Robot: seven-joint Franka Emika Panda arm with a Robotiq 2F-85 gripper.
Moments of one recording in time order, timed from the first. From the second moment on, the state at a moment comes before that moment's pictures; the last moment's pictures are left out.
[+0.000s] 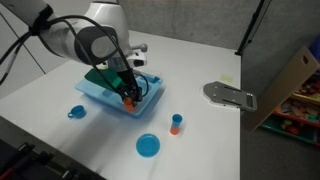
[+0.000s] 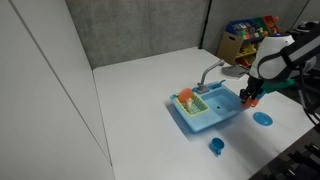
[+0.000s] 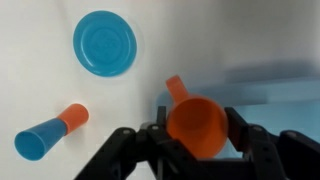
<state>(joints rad) -0.03 0.45 -0.17 -2.28 -0.05 2.64 0.06</state>
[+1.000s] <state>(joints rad) -0.04 0.47 -0.18 -2.25 -0.08 2.60 0.09</state>
